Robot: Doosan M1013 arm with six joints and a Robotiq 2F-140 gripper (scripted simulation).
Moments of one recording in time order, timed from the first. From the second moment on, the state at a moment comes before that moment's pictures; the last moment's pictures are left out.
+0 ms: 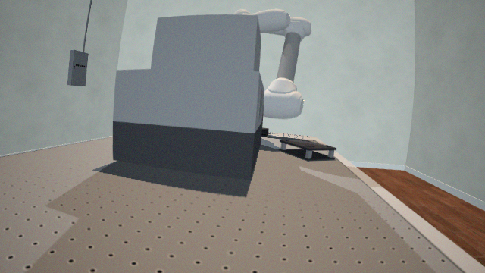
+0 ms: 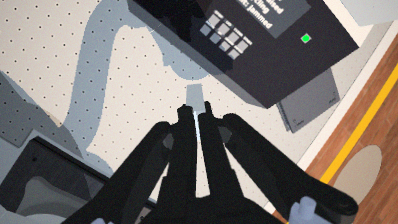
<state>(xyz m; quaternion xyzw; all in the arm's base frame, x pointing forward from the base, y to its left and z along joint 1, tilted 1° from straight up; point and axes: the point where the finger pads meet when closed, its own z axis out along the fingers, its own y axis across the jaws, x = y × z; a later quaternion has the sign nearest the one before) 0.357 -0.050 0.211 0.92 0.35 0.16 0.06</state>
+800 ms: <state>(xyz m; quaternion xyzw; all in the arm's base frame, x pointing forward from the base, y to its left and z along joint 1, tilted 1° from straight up) 0.369 -0.088 0.200 0.92 0.35 0.16 0.06</state>
